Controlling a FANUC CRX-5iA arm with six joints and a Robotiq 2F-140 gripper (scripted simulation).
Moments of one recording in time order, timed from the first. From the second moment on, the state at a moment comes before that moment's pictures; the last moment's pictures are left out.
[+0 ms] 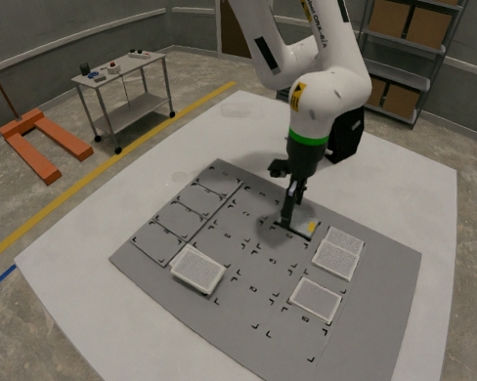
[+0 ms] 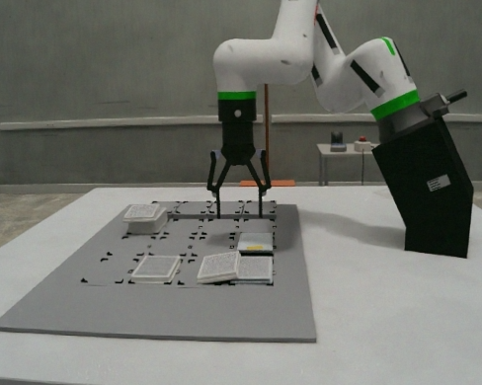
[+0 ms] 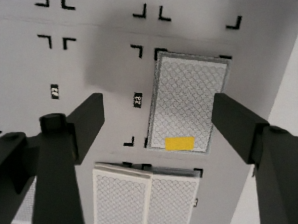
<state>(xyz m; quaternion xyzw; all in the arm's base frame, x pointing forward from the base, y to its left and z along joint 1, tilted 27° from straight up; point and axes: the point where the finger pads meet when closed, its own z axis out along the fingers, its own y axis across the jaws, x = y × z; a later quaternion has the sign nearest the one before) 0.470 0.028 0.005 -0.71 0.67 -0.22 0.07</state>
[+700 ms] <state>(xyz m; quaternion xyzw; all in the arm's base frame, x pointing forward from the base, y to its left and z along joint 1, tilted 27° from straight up) 0.531 -0.001 0.039 -0.71 0.67 -0.22 0.07</state>
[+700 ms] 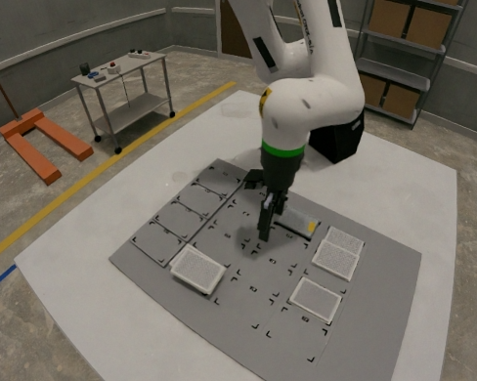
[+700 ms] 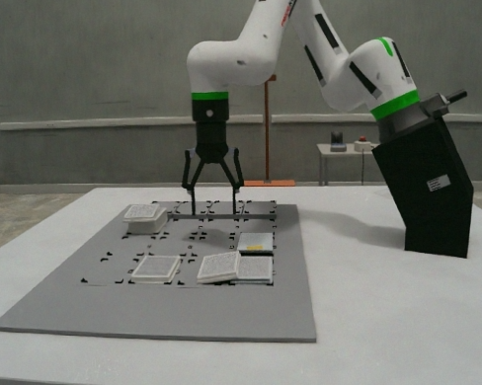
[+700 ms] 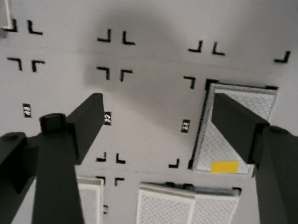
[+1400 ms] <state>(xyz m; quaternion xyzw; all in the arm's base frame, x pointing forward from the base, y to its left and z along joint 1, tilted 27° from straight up) 0.592 -0.030 0.073 -0.71 0.67 -0.22 0.07</state>
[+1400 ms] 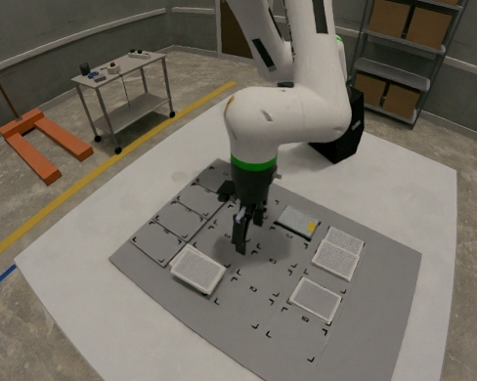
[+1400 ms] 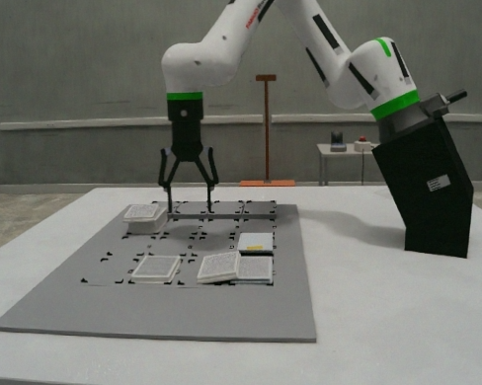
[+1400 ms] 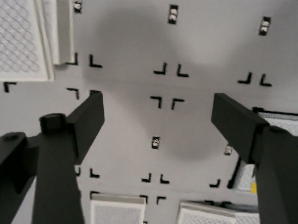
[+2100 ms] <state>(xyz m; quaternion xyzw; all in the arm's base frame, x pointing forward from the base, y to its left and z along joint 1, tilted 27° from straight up) 0.653 -0.060 0.107 -0.71 0.67 -0.22 0.07</state>
